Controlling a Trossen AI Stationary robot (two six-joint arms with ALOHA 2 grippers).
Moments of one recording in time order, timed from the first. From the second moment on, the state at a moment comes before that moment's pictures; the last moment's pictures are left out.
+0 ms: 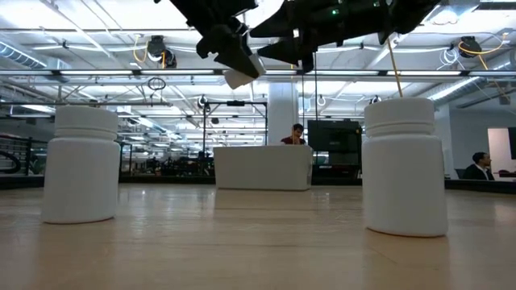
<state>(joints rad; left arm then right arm) 0.14 1.58 1.32 -0.43 -0.19 0.62 -0.11 1.46 0.86 0.49 0.08 0.19</state>
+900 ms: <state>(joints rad) 0.11 1.57 1.35 -0.40 -0.28 0.68 -0.17 1.46 0.86 0.49 0.07 0.24</state>
